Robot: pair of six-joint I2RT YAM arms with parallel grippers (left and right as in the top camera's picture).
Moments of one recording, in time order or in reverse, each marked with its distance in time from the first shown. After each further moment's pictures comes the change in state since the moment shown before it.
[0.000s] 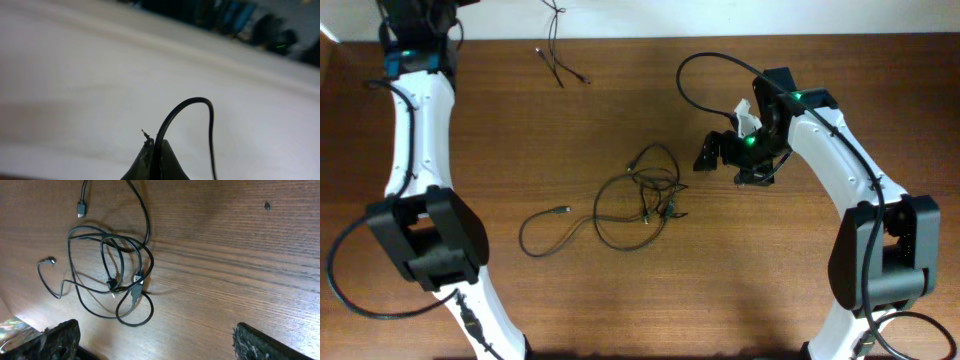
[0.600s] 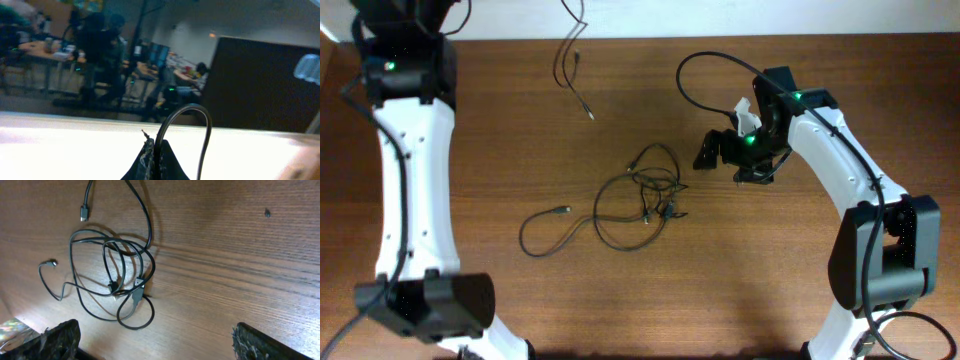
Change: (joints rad) left arm -0.122 -0.303 0.001 -0.017 0.132 -0.087; right arm 0.000 0.000 0.000 0.014 -0.001 0.000
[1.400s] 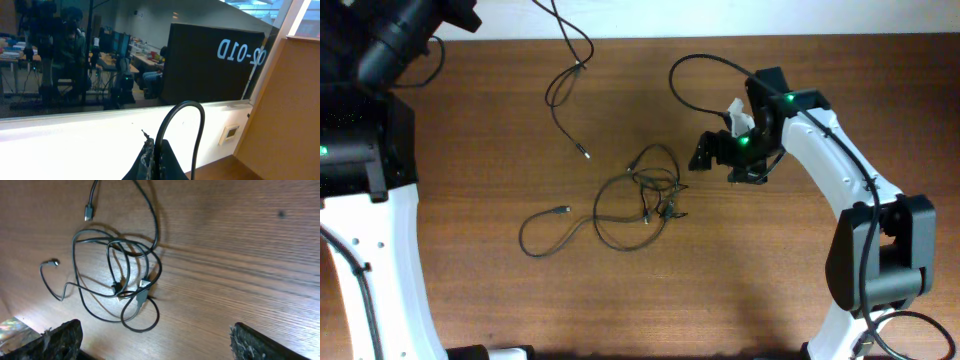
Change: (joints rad) left arm 0.019 -0.298 0.005 -0.310 0.257 0.048; right arm 0.020 0.001 0.000 0.016 0.000 0.012
